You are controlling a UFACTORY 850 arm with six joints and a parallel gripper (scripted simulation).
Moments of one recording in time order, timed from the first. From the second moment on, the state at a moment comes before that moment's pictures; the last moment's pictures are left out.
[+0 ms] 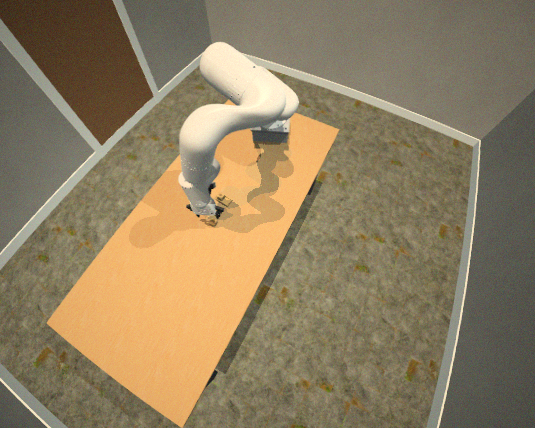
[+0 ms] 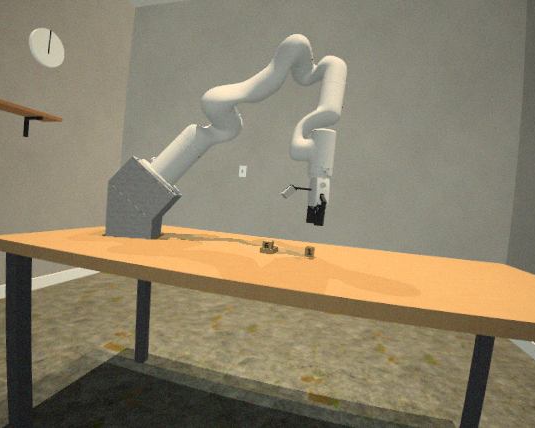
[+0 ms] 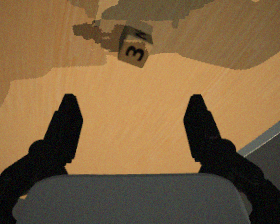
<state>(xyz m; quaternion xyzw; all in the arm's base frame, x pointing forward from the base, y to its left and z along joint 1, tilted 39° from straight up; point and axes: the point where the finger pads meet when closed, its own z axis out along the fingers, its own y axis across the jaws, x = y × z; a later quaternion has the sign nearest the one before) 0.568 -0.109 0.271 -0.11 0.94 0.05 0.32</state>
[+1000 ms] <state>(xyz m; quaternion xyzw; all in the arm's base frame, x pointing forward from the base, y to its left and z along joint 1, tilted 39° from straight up) 0.577 -0.112 0.280 -0.47 0.82 -0.08 0.31</state>
